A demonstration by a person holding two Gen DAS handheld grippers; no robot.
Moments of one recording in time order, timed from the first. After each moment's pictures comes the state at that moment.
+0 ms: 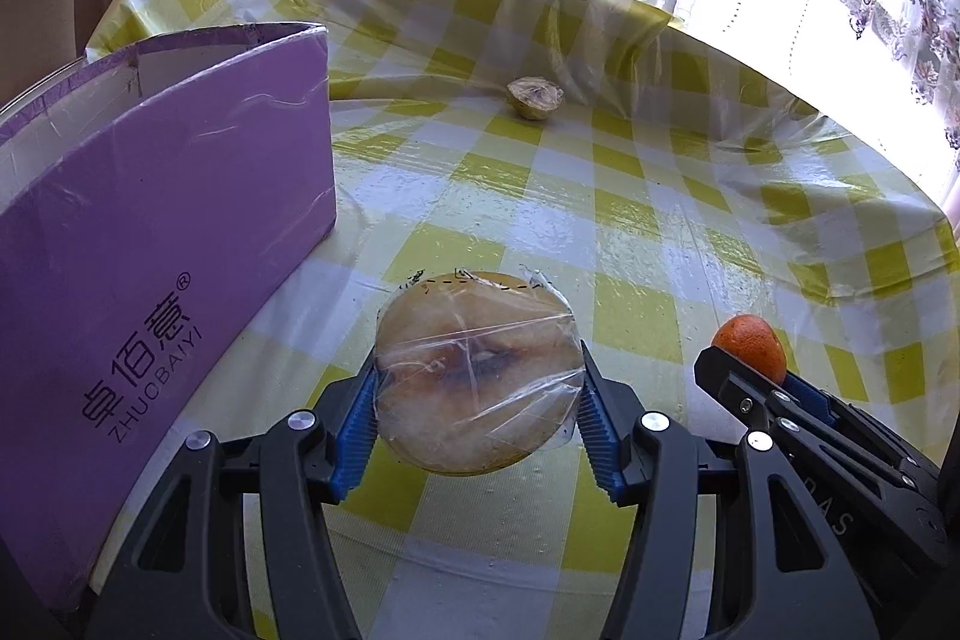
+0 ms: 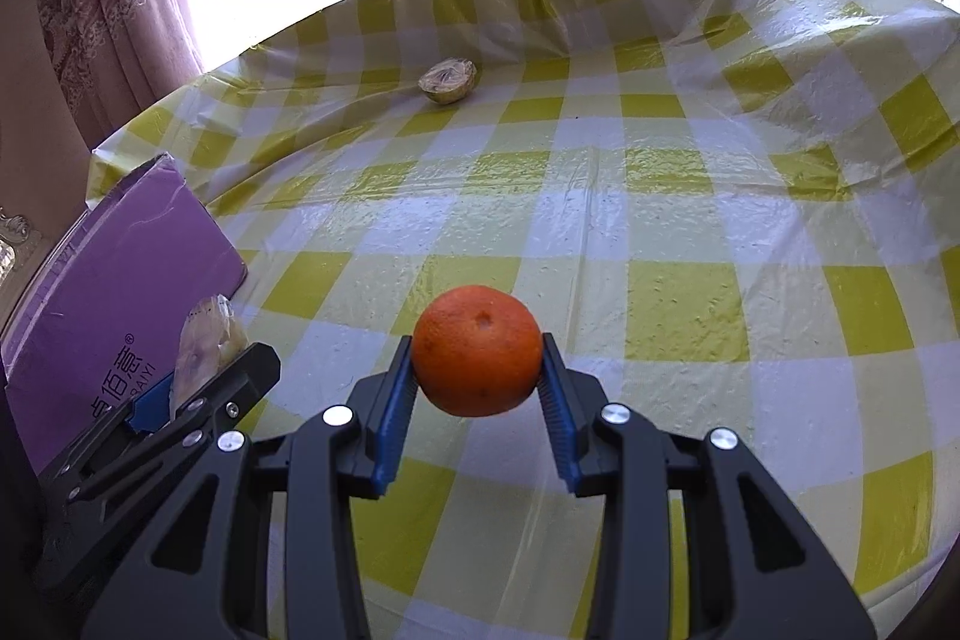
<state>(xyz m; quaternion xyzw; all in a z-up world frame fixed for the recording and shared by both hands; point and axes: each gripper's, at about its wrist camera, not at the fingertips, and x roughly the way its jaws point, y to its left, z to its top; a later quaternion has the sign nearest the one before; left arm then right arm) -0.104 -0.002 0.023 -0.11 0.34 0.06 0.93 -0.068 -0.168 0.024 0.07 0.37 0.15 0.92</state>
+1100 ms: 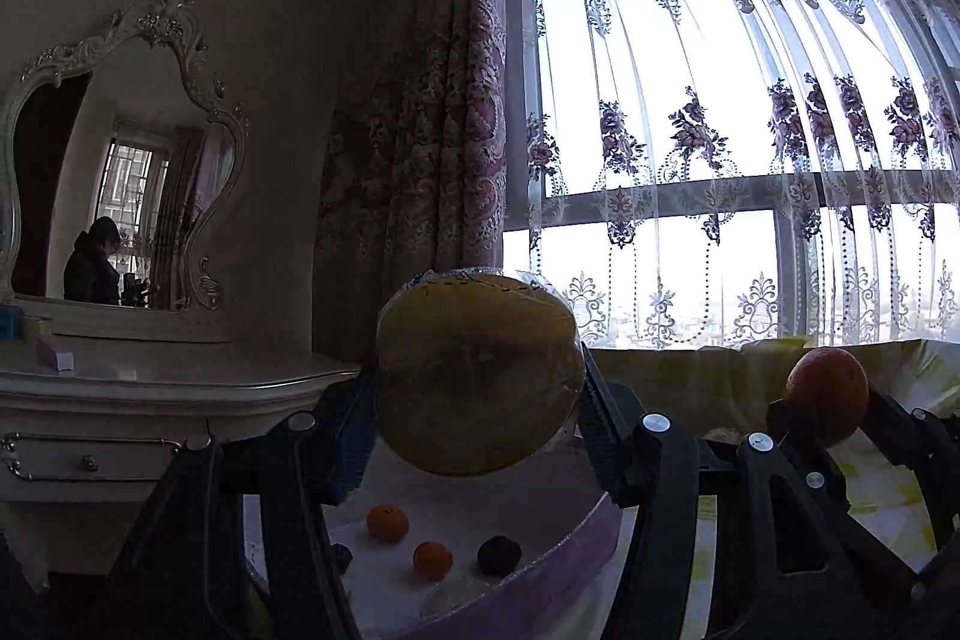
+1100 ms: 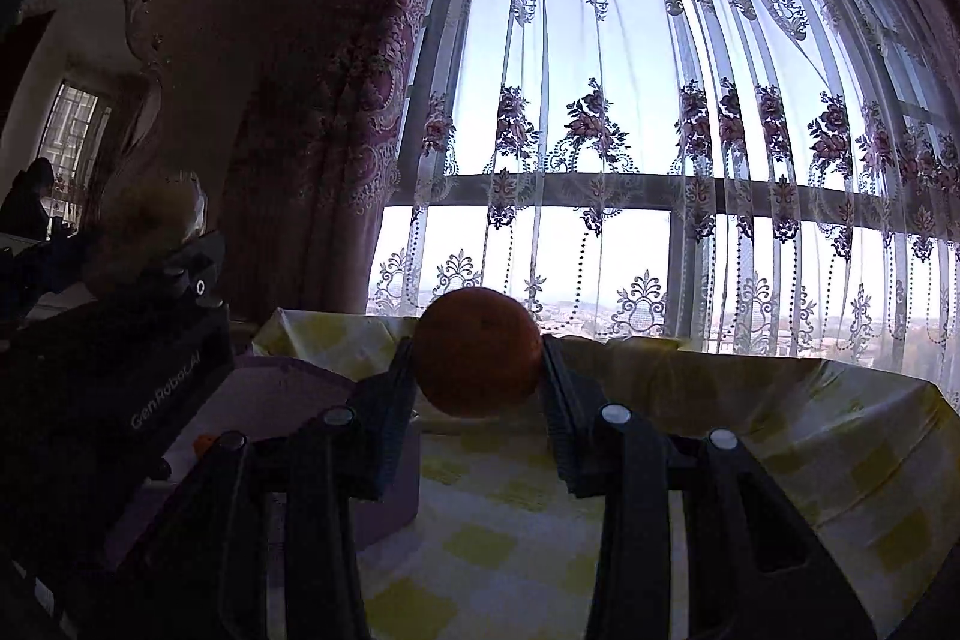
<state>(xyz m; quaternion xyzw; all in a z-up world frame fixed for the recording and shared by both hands) -0.279 0.035 0.149 0.01 -0.06 0.31 0.95 -0.234 -0.074 0.134 -0.04 -0.06 0.22 0.97</state>
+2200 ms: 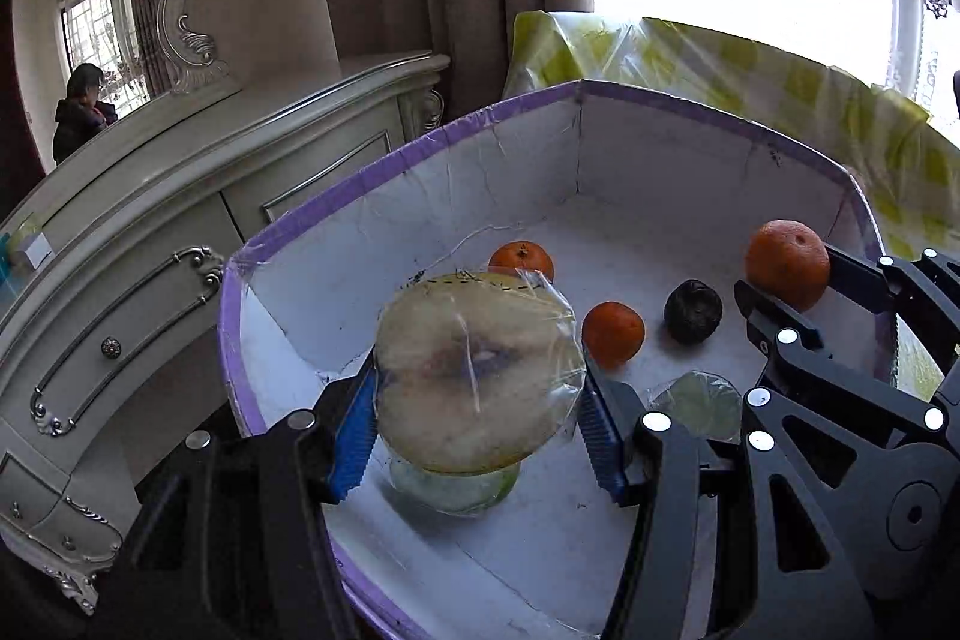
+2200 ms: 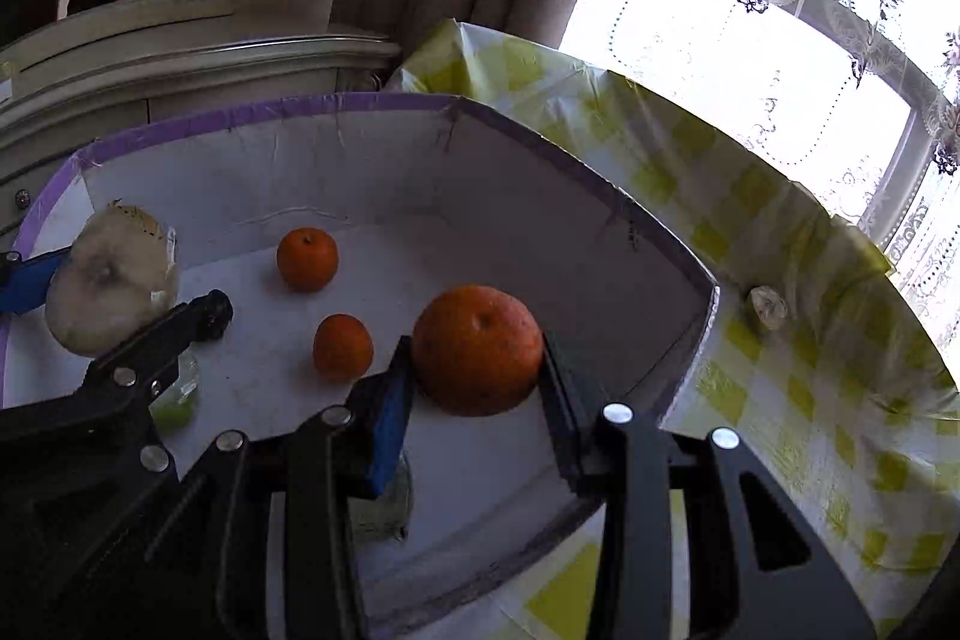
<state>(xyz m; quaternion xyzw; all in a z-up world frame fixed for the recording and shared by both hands) -0.221 0.193 0.081 -0.08 0.34 0.32 0.88 -0.135 0.140 0.087 -0.25 0.25 0.32 0.88</state>
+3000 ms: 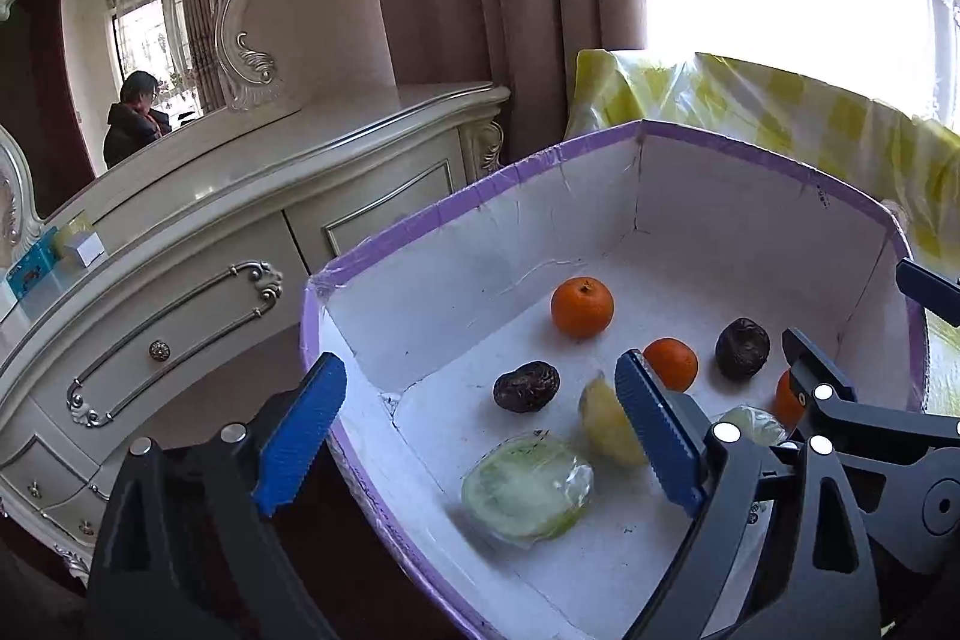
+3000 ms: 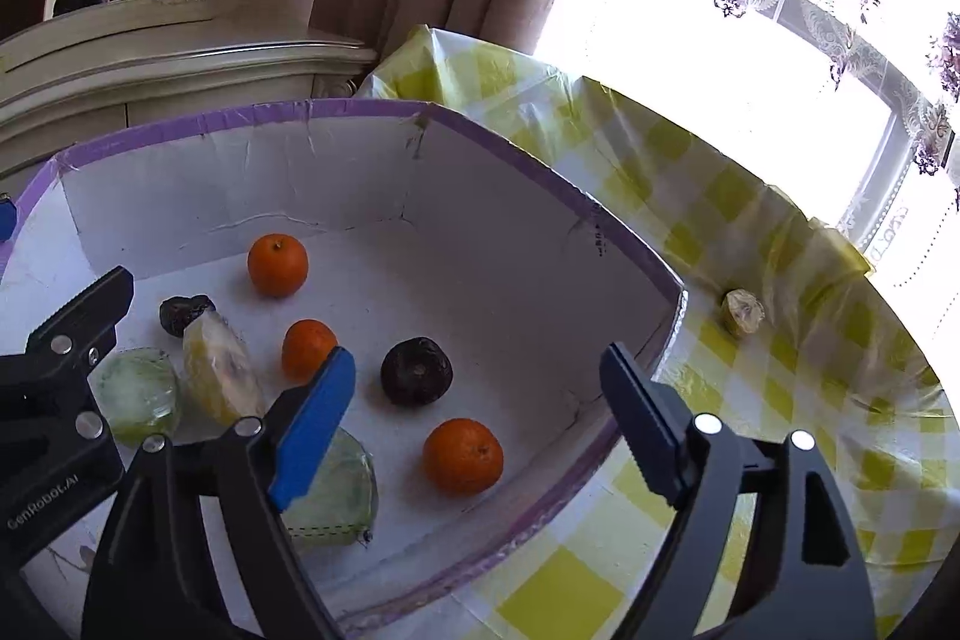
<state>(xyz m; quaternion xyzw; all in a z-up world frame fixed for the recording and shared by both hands) -0.227 0.197 0.096 -0.06 0.30 0.39 0.87 -0.127 0.131 0.089 -0.24 0.23 0.29 0.90</state>
